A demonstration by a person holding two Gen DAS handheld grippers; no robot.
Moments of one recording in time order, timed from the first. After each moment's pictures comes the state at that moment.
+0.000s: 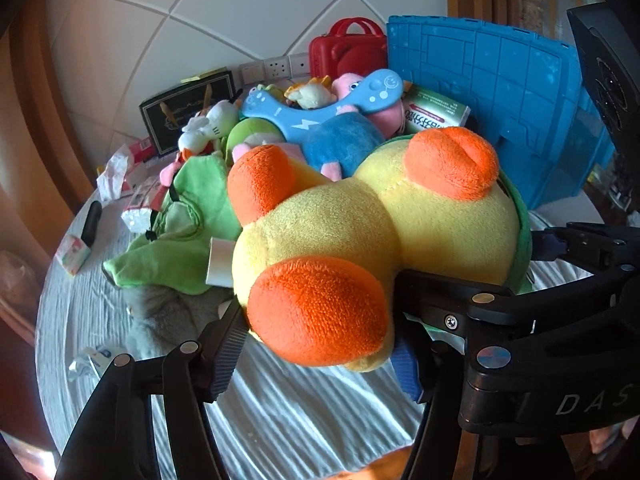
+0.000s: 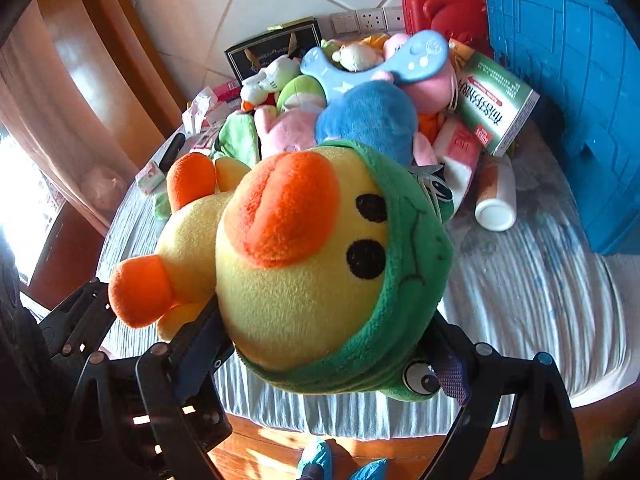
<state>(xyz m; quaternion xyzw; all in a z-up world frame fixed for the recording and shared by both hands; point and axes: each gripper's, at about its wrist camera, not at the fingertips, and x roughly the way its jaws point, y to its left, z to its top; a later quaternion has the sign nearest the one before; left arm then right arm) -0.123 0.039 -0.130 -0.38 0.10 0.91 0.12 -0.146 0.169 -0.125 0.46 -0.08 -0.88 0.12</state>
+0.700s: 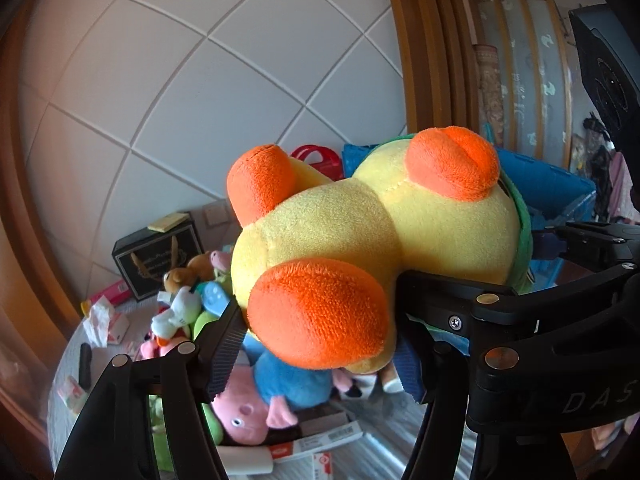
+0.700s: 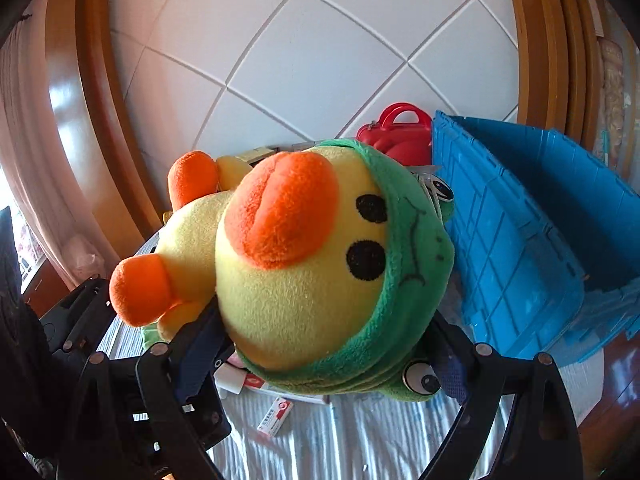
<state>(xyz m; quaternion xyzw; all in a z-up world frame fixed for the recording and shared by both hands) -0.185 0.143 0.021 -0.22 0.10 0.95 0.18 -0.178 0.262 0.044 0.32 -0.05 -0.95 0.05</state>
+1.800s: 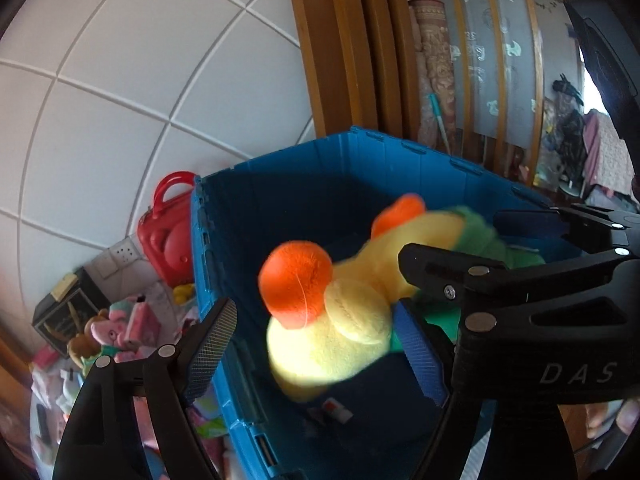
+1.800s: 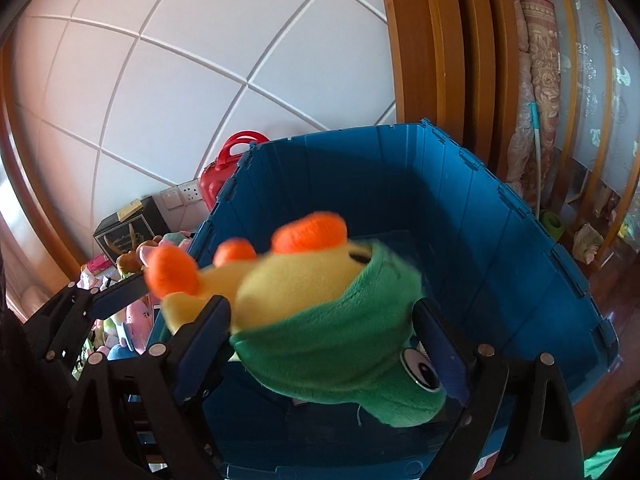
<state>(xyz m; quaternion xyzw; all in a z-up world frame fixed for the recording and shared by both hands) -0.256 0.476 0.062 -0.28 0.16 0.92 0.24 -0.236 0.587 0.080 0.33 -0.09 -0.94 -0.04</state>
